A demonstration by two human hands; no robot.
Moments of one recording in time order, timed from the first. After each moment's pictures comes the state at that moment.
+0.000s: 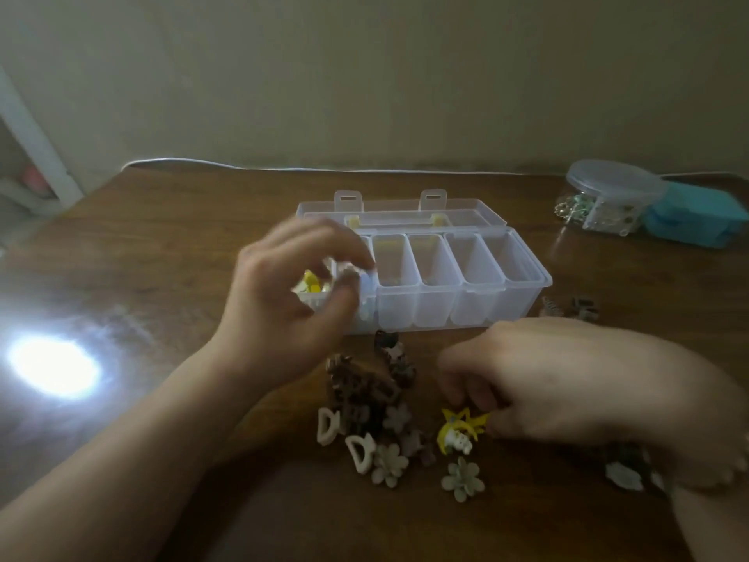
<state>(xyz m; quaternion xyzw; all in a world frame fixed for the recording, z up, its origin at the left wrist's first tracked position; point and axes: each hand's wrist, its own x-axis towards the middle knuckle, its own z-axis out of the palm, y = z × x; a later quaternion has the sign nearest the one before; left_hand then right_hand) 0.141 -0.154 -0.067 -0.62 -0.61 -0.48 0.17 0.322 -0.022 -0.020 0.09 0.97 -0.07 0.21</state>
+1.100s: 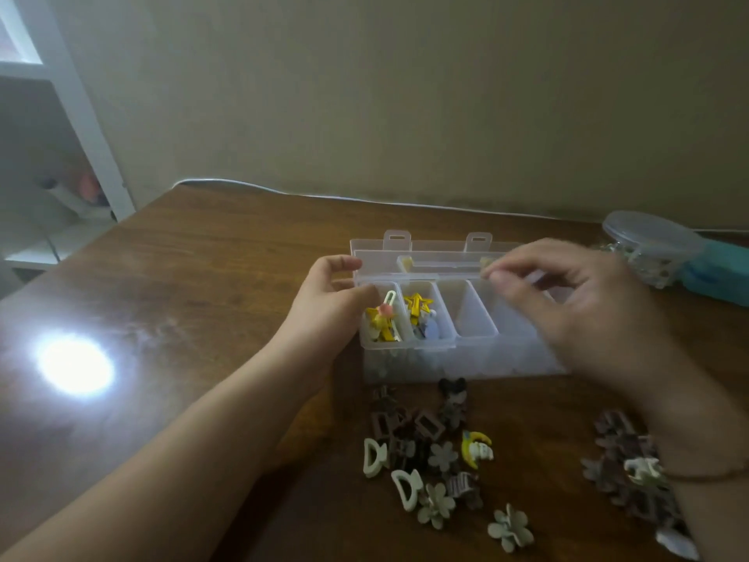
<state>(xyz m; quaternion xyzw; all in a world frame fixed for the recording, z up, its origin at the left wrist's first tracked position) 0.122 -0.143 -0.068 -0.17 -0.65 -0.67 -0.31 0.292 0.000 -0.028 0.14 0.90 -0.25 -0.33</state>
